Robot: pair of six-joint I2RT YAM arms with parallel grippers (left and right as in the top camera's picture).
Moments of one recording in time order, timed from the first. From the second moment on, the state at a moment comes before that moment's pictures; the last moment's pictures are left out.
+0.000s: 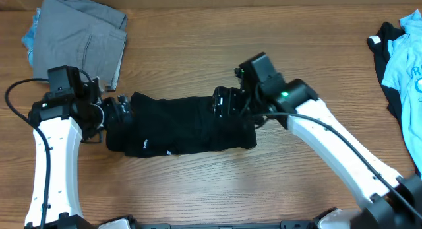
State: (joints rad) left arm 0.26 1.41 1.14 -1.00 0.25 -0.16; right arm 0.54 1.57 1.32 -0.83 -0.37 0.67
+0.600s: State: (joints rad) left arm 0.40 1.78 1.14 -0.70 0.22 -0.04; right arm 0.54 1.57 1.25 -0.91 -0.23 0.54
